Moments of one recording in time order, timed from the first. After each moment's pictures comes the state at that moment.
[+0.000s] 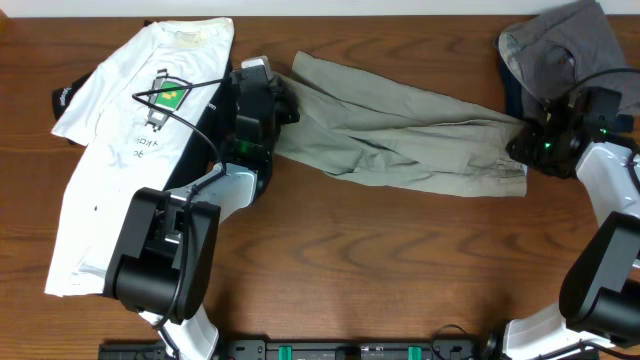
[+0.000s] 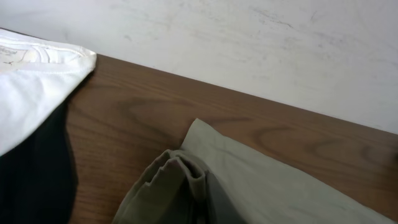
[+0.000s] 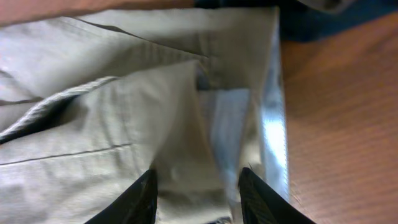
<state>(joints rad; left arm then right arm) -0.29 1.86 0.92 0.63 -0.13 -0.43 -0.33 1.75 1.15 -0.56 -0.27 0.14</state>
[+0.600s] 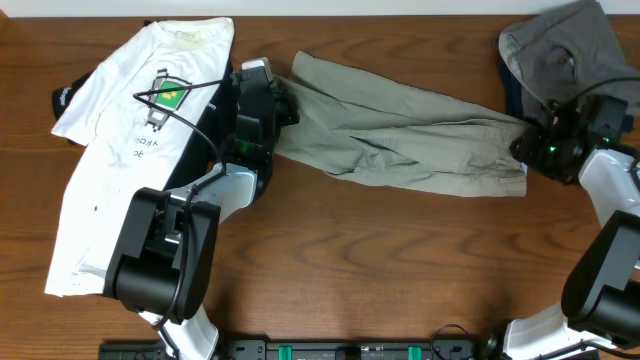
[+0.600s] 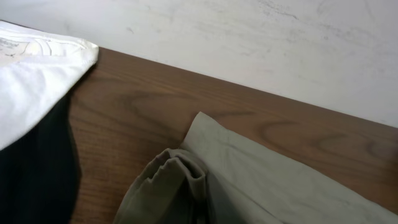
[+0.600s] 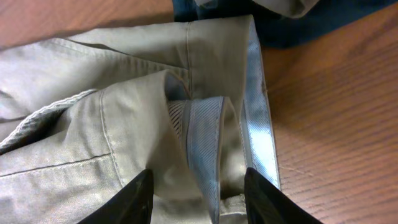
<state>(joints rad) -0.29 1.86 0.92 0.60 -0.13 -0.43 -0.37 1.75 1.08 -0.45 -0.31 0.18</state>
